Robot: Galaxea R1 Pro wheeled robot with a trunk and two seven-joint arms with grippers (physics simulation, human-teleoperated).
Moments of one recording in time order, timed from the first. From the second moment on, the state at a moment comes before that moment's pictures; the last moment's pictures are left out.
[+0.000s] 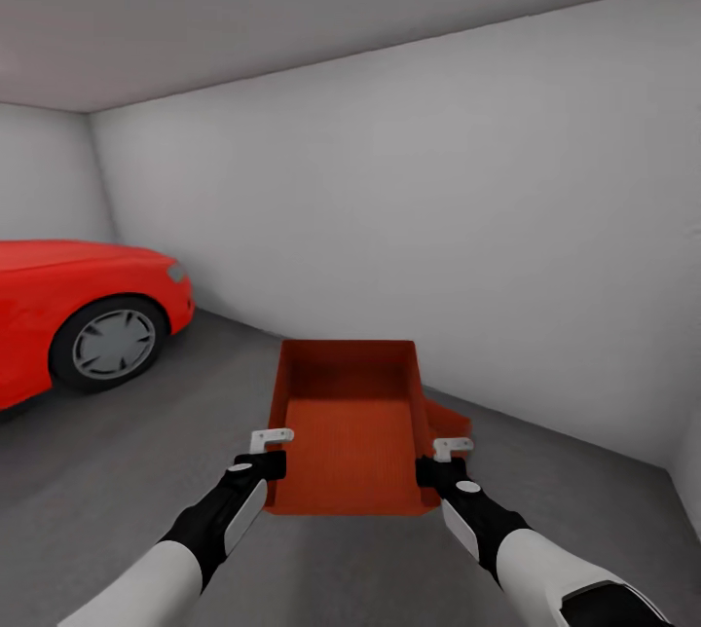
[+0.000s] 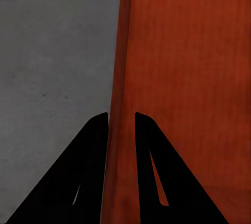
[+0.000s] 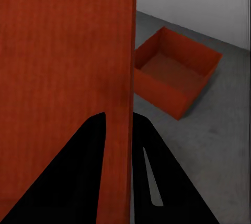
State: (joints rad) left arm -0.64 -0.05 -0.28 -0.56 0.33 0.25 0.27; right arm -0.73 0.06 0.22 -0.21 -0.17 -0.09 -0.08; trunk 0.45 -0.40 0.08
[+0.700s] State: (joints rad) left arm -0.64 -0.05 -0.27 -0.56 0.33 0.25 0.27; right arm -0.73 0.06 0.22 -0.21 -0.17 -0.09 -0.08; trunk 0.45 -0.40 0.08
